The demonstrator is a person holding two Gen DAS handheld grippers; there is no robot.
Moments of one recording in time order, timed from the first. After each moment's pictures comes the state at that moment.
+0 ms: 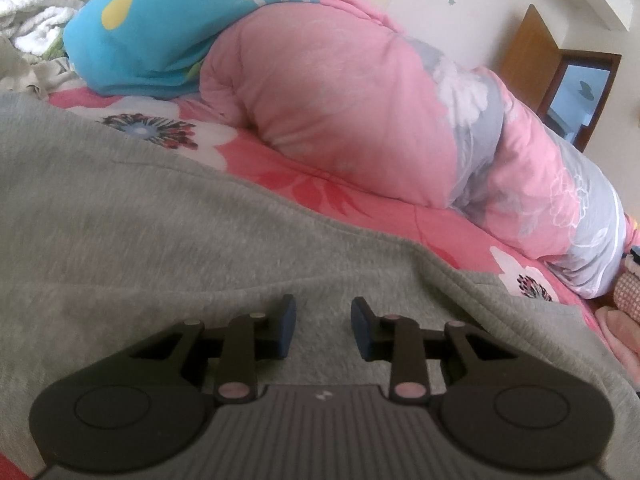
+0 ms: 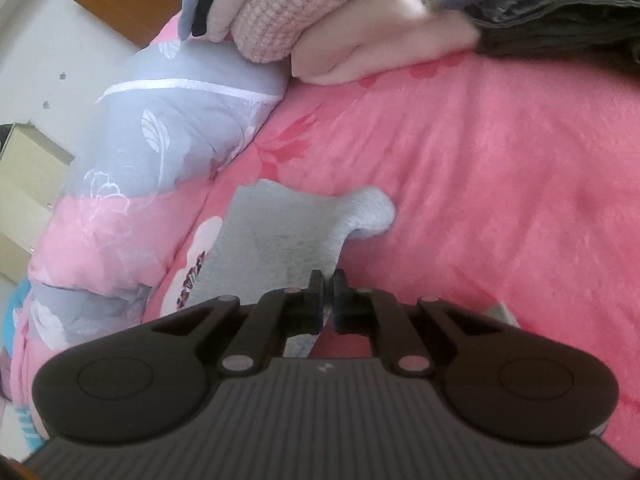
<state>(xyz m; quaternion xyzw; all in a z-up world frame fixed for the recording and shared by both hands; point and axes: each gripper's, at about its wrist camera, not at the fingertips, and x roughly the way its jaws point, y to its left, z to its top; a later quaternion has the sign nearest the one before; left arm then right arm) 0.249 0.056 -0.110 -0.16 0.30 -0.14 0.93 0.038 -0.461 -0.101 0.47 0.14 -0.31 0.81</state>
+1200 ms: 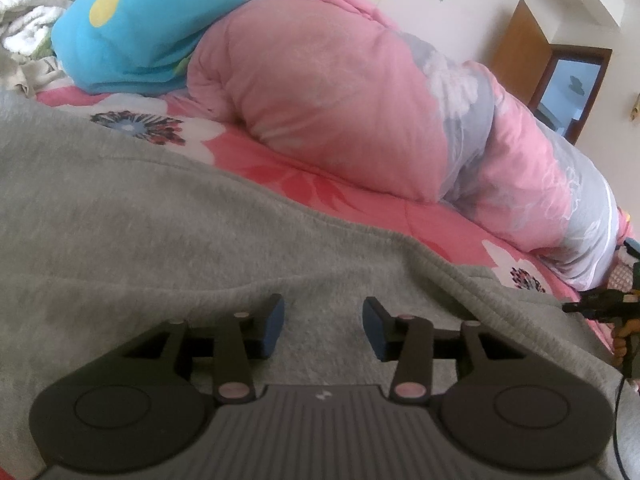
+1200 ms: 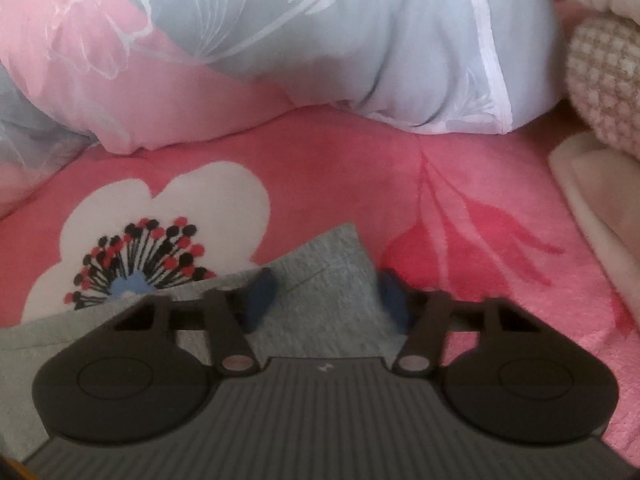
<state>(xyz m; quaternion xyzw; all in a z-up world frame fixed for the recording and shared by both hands) 0.251 0.053 -0.113 -0.15 0.30 -0.16 0.93 0.296 -0.510 -0.090 0.12 0.37 -0.17 0.91</state>
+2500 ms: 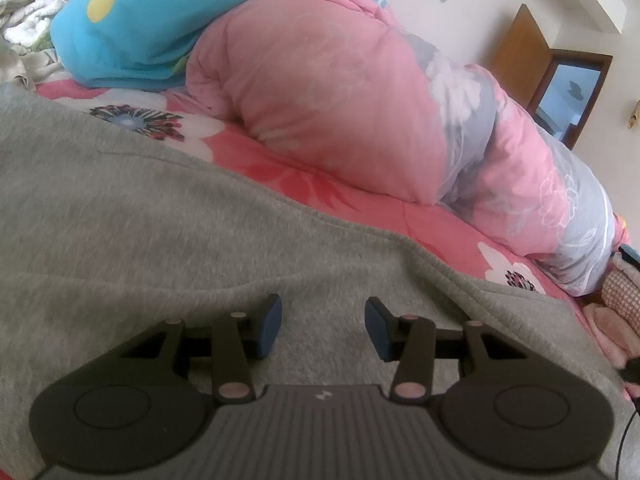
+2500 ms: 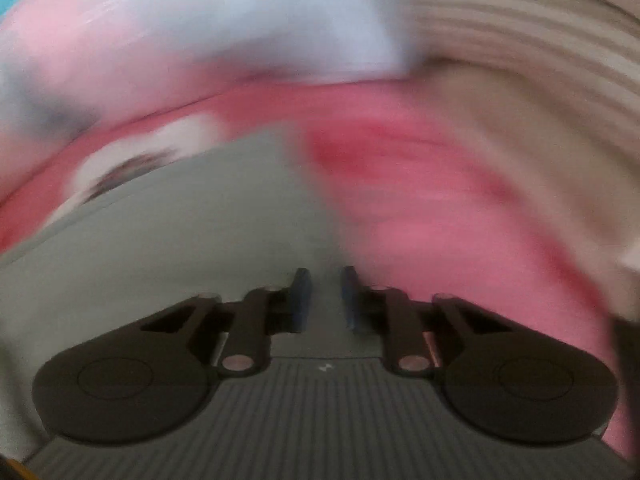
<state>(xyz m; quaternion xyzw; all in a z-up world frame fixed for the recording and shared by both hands) 0.253 0.056 -0.112 -0.16 0.30 -0.16 0.92 0.127 -0.536 -0.081 0.15 0.37 -0.32 0.86</state>
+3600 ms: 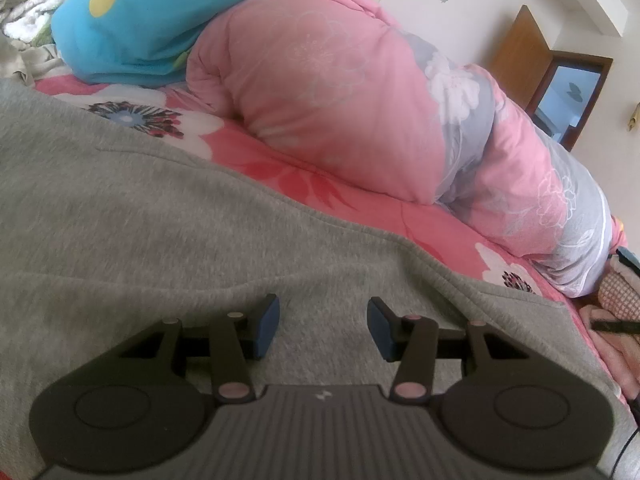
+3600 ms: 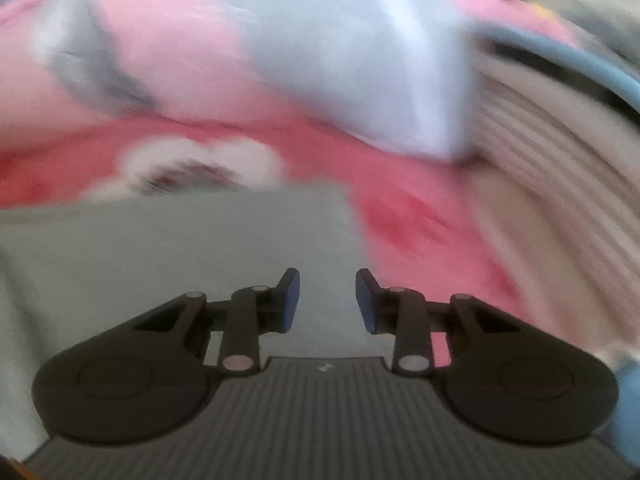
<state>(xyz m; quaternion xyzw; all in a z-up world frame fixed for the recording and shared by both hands) 0.255 0.056 -0.111 -0.17 0.31 -0.17 0.92 0.172 -0.437 -0.044 0.01 0.35 -0.11 0.93</state>
